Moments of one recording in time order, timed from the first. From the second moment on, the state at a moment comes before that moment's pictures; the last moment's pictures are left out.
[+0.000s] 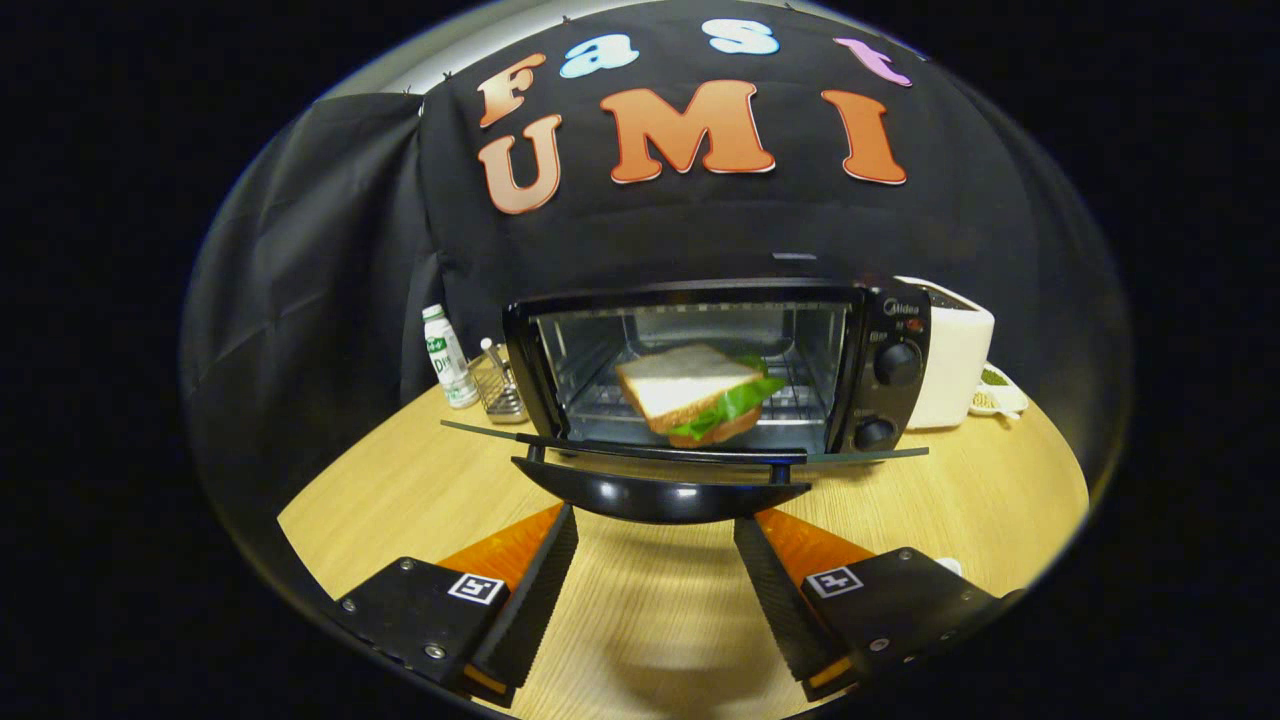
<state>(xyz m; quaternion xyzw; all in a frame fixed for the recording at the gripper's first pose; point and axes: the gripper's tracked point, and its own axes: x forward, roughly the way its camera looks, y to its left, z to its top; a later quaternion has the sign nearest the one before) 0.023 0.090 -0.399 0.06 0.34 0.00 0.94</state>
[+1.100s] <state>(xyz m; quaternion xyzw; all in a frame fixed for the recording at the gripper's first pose) 0.067 0.049 -0.120 -0.04 0.08 0.02 1.00</state>
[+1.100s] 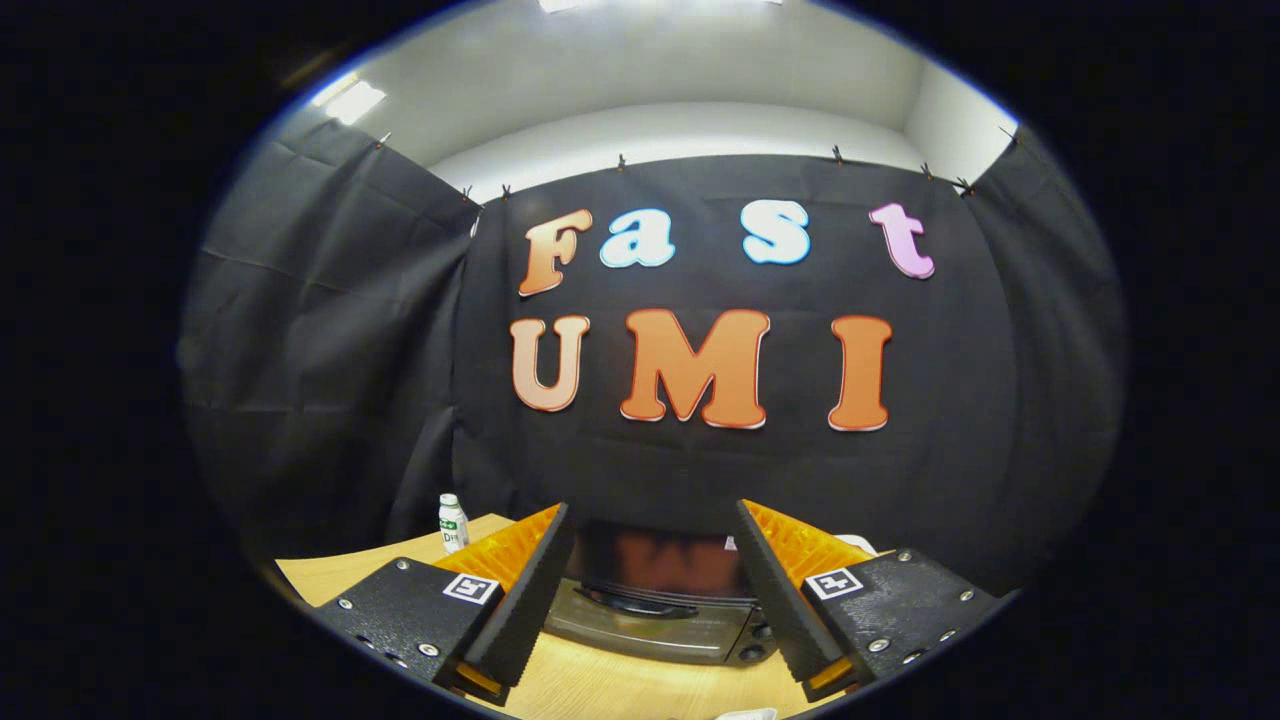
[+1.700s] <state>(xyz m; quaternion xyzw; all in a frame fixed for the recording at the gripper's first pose) 0.037 0.047 -0.006 -0.10 -0.01 0.05 0.99</state>
